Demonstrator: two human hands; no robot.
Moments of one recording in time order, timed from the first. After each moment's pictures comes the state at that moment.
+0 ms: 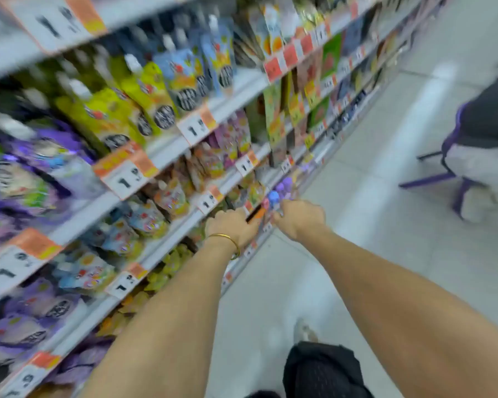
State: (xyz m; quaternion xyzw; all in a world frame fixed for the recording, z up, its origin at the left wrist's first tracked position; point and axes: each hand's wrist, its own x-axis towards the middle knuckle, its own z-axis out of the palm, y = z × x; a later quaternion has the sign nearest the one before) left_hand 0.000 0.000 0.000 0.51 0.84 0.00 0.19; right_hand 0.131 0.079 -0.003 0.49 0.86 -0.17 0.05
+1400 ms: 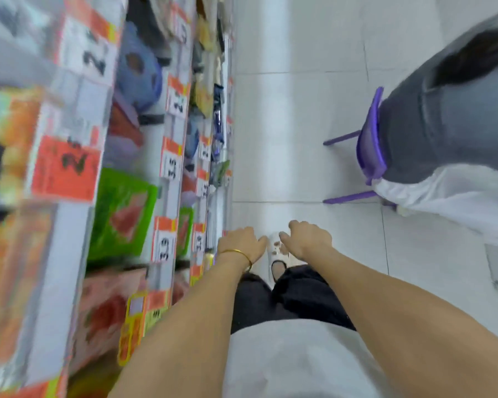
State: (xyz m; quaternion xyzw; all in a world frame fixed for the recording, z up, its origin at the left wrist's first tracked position) left_hand 0.114 0.989 -0.148 0.66 0.61 -0.27 0.35; right_hand 0.263 0.970 -0.161 0.71 0.58 -0.36 0.19
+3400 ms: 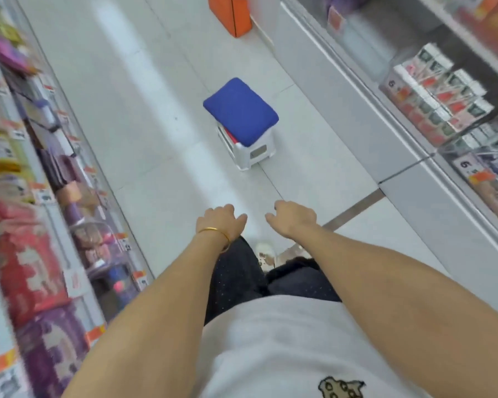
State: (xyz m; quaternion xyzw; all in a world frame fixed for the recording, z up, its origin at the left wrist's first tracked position) left_hand 0.874 2.859 -0.123 0.81 0.44 -0.31 0.25; right_hand 0.999 2.761 -0.144 0.84 0.38 -0.39 0.05
